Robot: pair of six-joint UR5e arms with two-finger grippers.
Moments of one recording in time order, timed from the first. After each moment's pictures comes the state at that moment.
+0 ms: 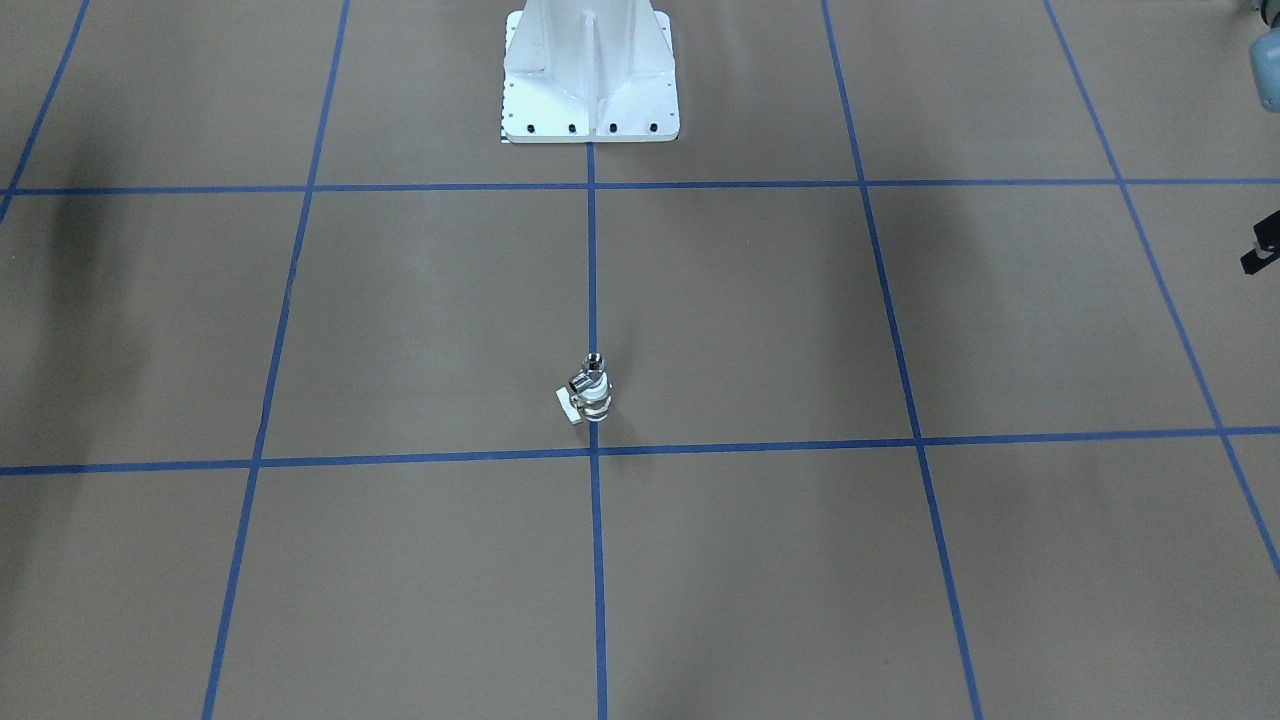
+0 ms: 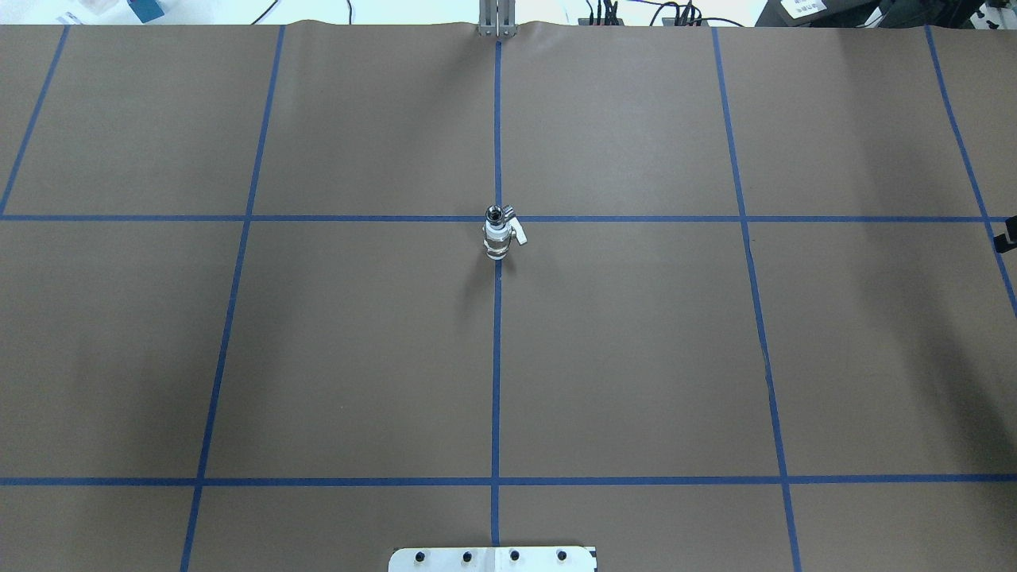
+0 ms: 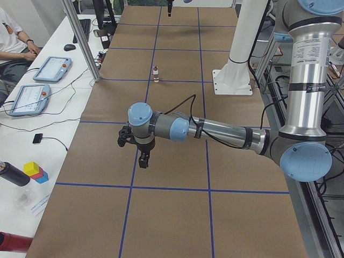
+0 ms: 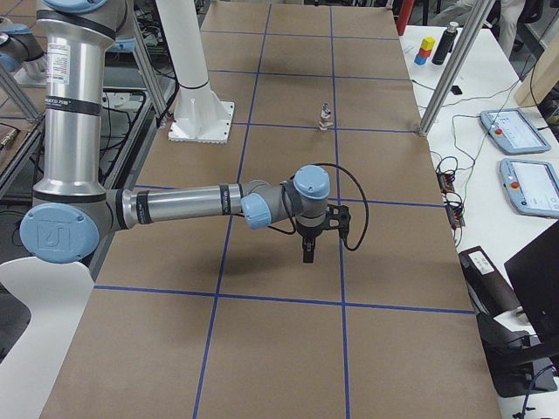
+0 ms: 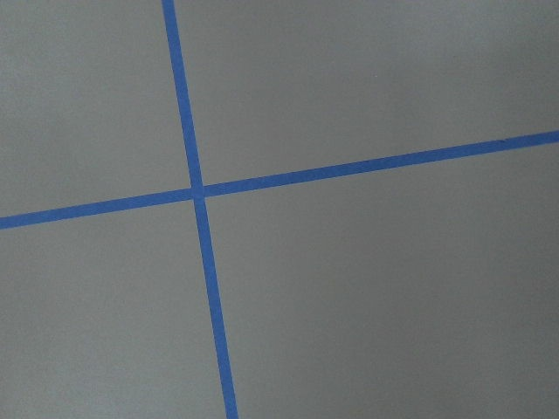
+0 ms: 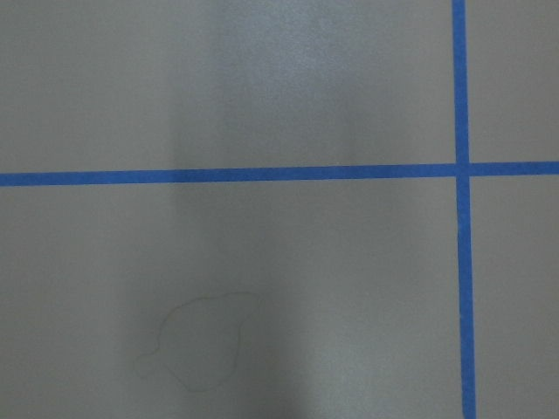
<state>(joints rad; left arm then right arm) -1.44 -1.57 -1.75 -1.59 -2.36 -0.10 1.31 -1.68 1.77 -1.32 2.31 0.45</state>
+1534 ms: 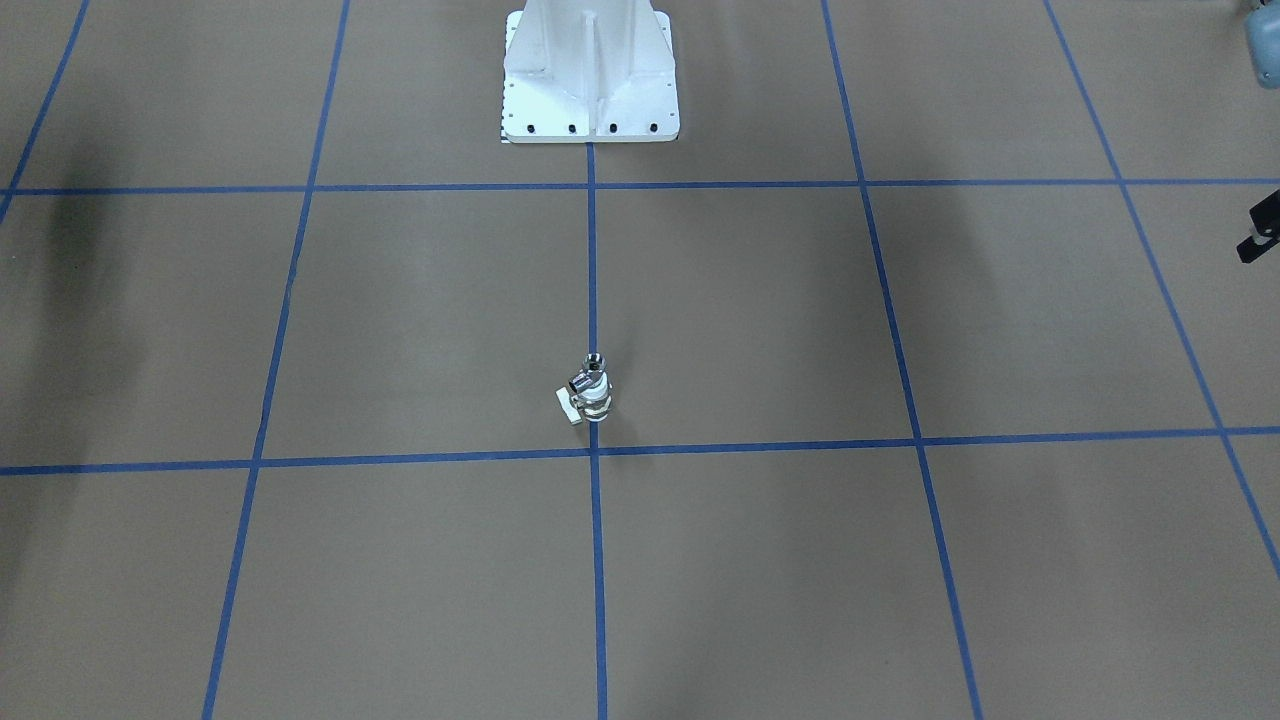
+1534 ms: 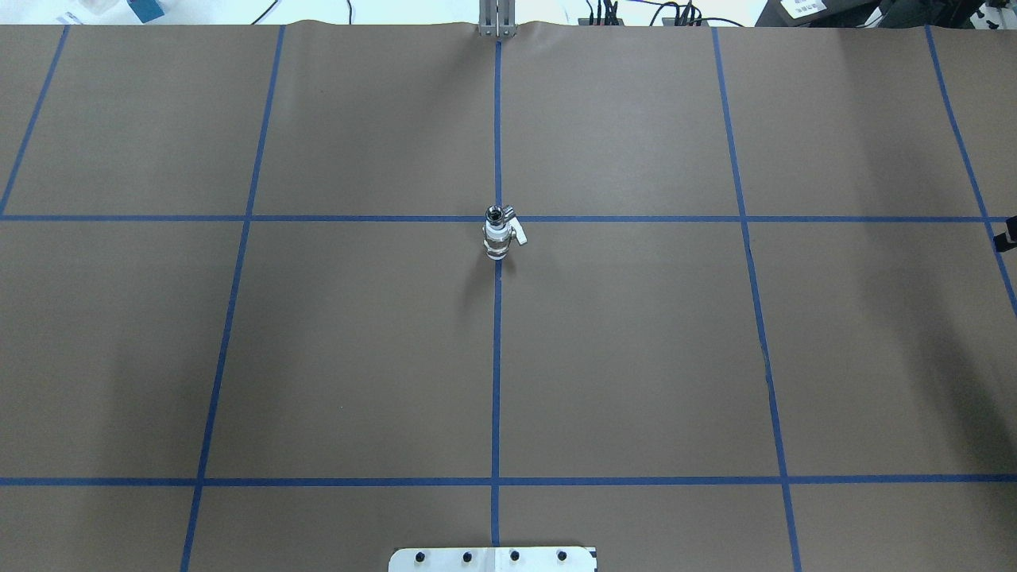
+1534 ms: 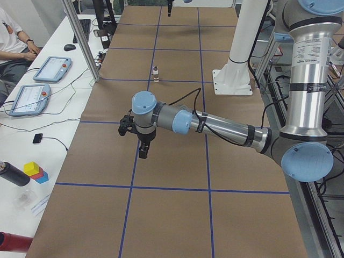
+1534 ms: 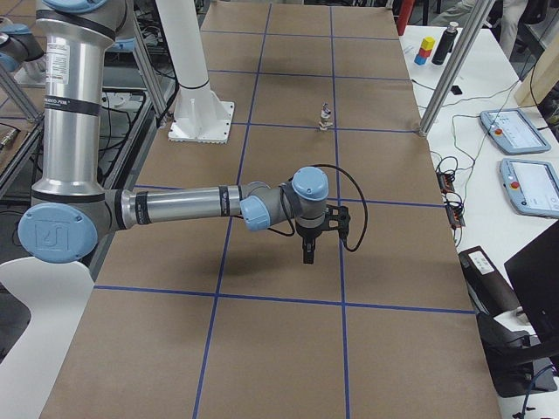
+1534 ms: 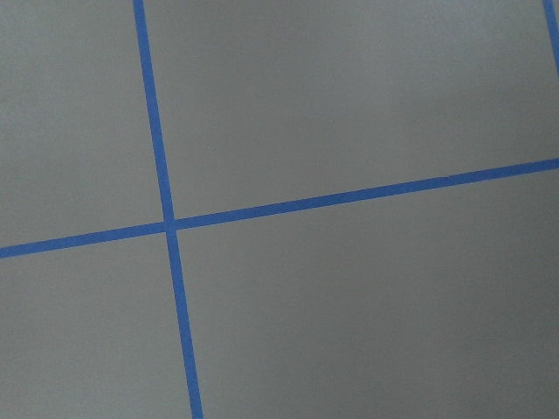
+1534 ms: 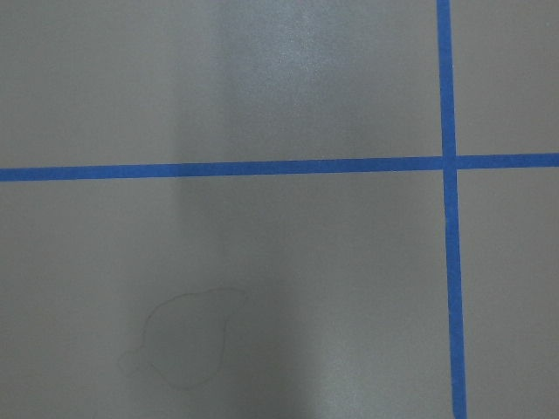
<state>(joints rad) -1.44 -1.56 -1.83 -1.59 -2.37 -0.12 1.31 -1.68 1.76 -1.30 2.31 0.45</state>
